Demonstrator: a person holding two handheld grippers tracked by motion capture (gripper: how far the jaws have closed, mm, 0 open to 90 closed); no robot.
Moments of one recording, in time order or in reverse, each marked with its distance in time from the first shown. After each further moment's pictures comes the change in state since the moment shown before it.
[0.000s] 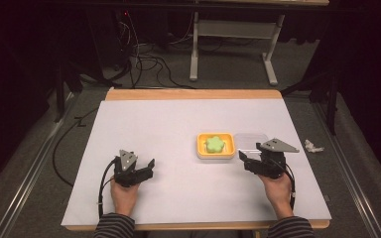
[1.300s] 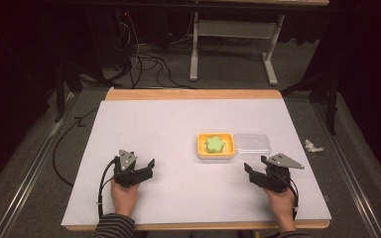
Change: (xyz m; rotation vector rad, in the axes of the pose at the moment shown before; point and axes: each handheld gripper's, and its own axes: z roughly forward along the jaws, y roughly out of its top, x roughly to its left) left arm 0.001 0.001 -0.001 0.004 -0.014 -0.016; right arm -0.004 -0.045 -0.006 0.012 -0.018 0.052
